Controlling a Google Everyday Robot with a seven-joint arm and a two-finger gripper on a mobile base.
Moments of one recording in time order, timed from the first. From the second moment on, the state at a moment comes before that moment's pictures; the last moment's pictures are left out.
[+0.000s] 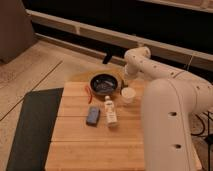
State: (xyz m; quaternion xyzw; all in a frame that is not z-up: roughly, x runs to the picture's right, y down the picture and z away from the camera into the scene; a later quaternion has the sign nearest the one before) arm 0.165 -0.016 0.959 -0.20 0.19 0.71 0.65
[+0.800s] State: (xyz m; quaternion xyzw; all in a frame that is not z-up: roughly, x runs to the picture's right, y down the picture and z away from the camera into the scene) arm 0.150 0.024 0.994 -0.26 0.28 0.70 0.60
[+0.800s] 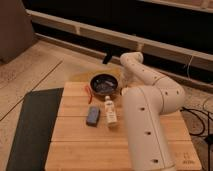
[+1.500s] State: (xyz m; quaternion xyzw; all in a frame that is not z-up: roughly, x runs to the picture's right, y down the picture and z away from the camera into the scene) arm 0.138 -0.100 1.046 -0.16 0.12 0.66 0.73
